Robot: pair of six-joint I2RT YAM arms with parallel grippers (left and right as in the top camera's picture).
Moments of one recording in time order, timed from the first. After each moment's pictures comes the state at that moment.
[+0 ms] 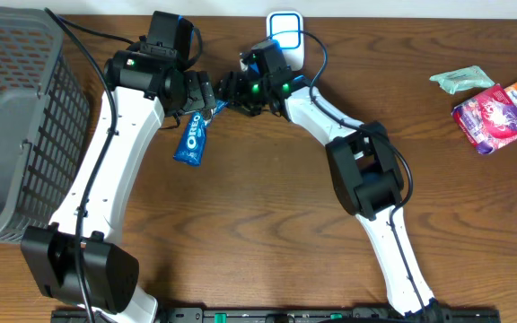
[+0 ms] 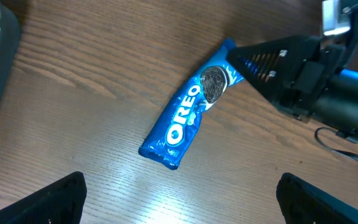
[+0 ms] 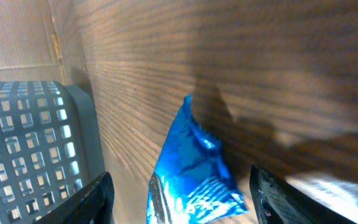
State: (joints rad) left arm -0.23 1.74 1.70 -1.14 -0.14 -0.46; right arm 0.50 2.56 2.00 -0.22 -0.67 0.92
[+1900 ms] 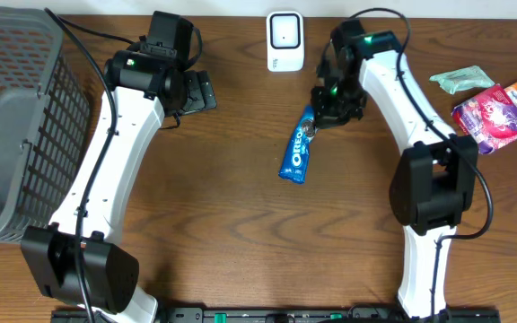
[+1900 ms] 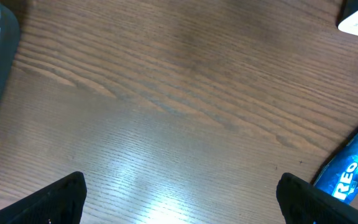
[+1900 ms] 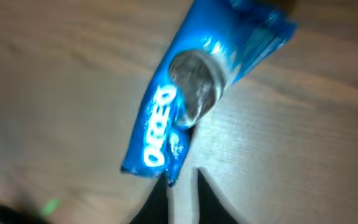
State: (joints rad) left arm -0.23 1.74 1.70 -1.14 -0.14 -0.46; right arm 0.27 2.23 1.99 -1.33 -0.32 0.17
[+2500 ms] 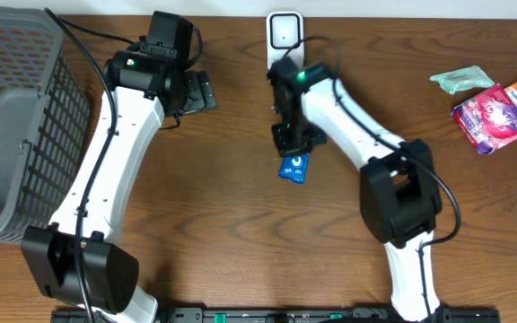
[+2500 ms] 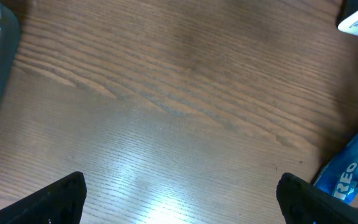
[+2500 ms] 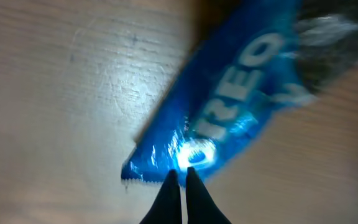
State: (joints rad) left arm -0.23 1.74 1.70 -1.14 -0.14 -0.46; right arm 0.51 2.23 1.82 -1.22 -0.09 0.27
